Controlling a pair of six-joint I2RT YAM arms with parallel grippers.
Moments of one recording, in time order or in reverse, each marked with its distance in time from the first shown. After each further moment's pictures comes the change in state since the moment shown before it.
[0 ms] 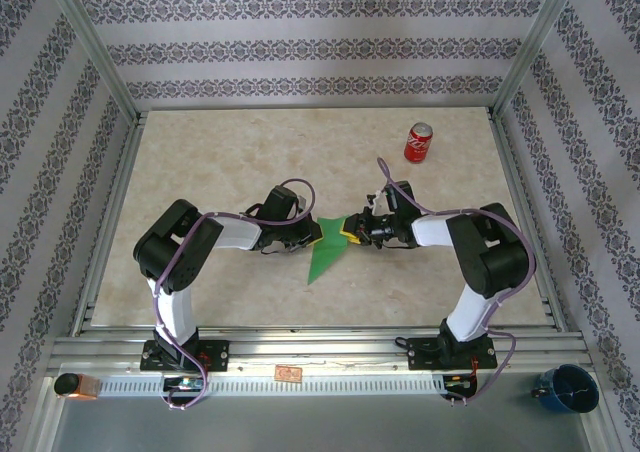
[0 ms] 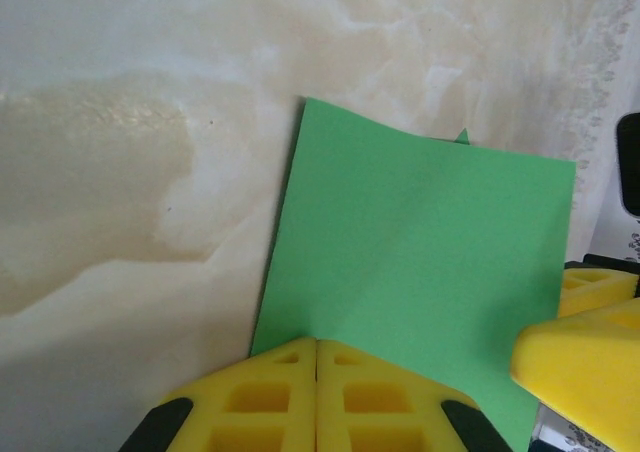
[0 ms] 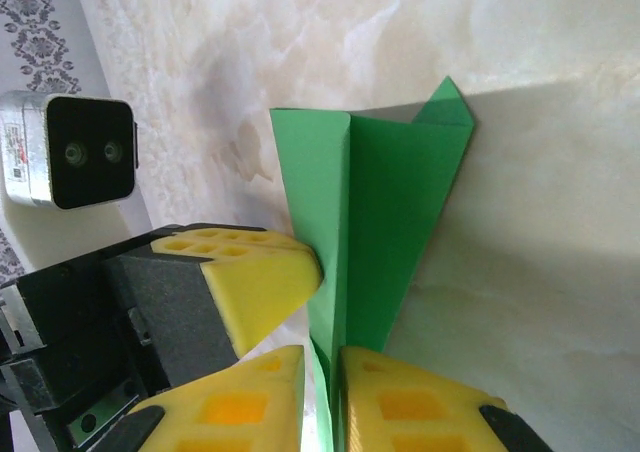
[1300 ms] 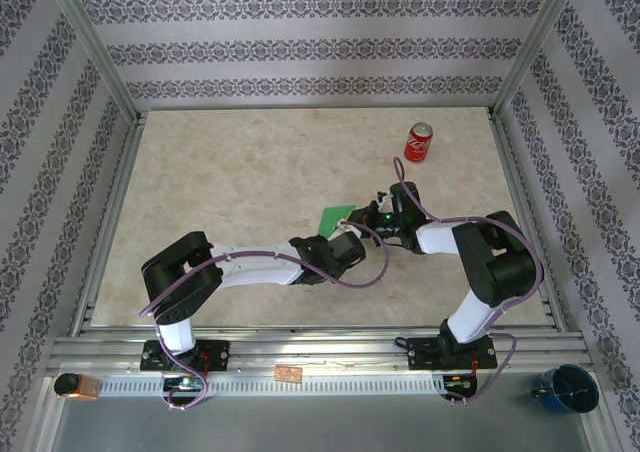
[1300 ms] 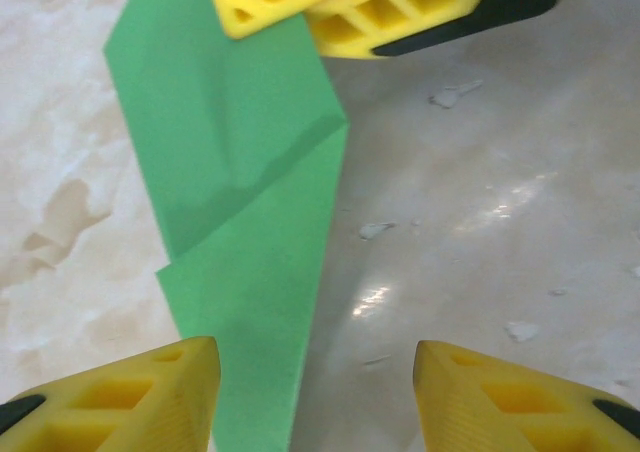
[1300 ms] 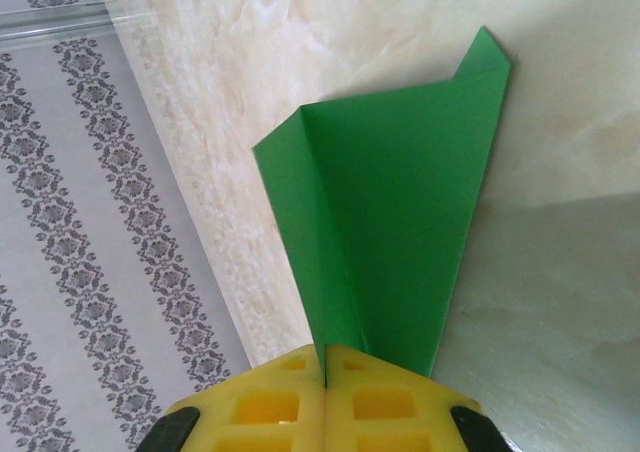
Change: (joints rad) left arm -0.512 -0.085 0.232 -0.581 -0.935 0.697; right arm -0.005 -0.067 -0.075 0.190 0.100 0.314
